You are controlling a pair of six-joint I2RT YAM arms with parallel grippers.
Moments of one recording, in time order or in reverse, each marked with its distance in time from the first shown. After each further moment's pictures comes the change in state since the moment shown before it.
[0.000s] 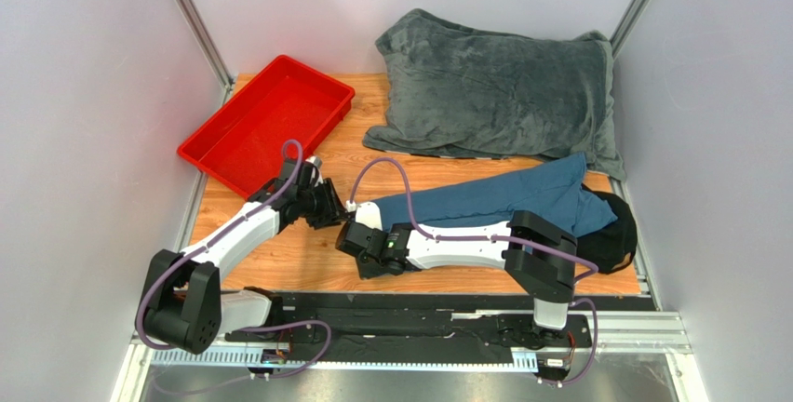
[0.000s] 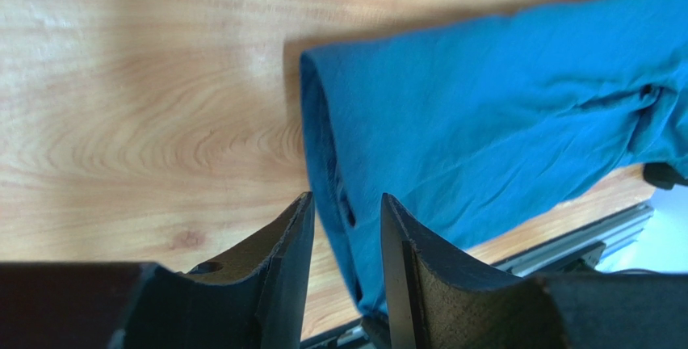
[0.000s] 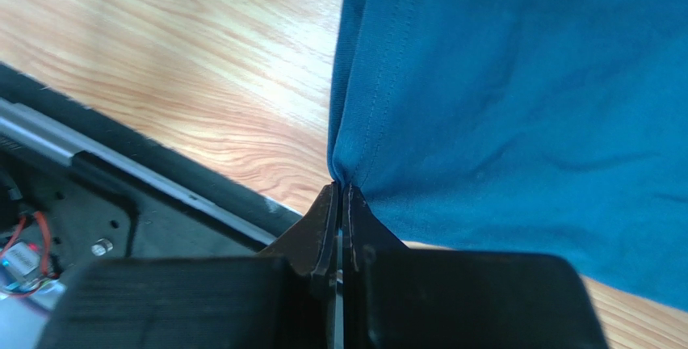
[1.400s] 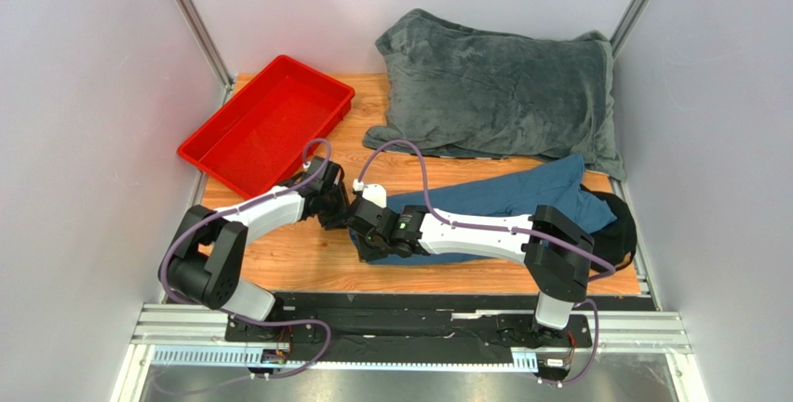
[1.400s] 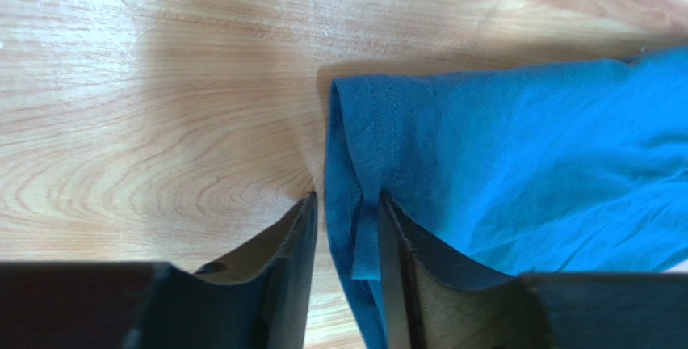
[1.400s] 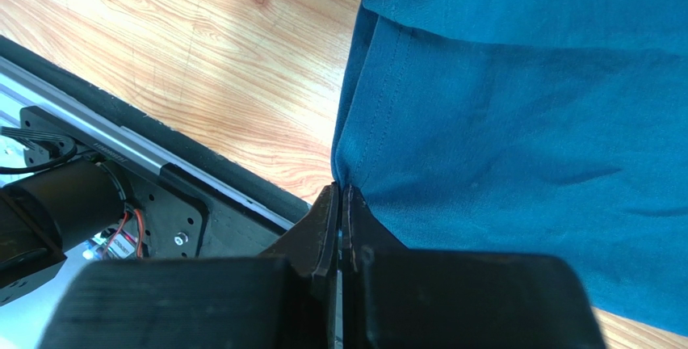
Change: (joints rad) left arm -0.115 0.238 0.079 0.016 -0.180 -0.072; right arm -0.080 -0.073 0.026 0.010 -0.082 0.011
